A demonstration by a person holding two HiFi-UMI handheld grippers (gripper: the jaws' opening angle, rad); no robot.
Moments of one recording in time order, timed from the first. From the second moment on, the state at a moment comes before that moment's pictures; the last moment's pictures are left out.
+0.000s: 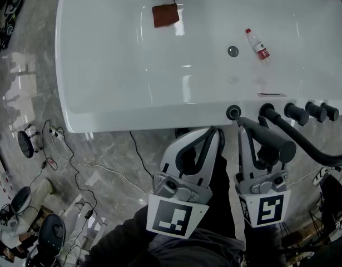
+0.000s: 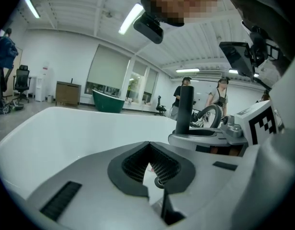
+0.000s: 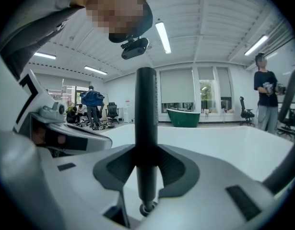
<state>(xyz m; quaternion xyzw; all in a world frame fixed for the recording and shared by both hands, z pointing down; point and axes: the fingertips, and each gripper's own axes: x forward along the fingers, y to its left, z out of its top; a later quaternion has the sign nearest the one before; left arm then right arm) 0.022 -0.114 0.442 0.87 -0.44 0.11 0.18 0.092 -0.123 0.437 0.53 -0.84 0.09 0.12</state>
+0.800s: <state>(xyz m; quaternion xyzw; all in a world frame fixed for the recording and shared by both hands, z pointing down) 0.029 -0.145 0.467 0.88 -0.43 0.12 0.16 0.085 -0.121 0.452 0.52 -0.84 0.10 0.13</state>
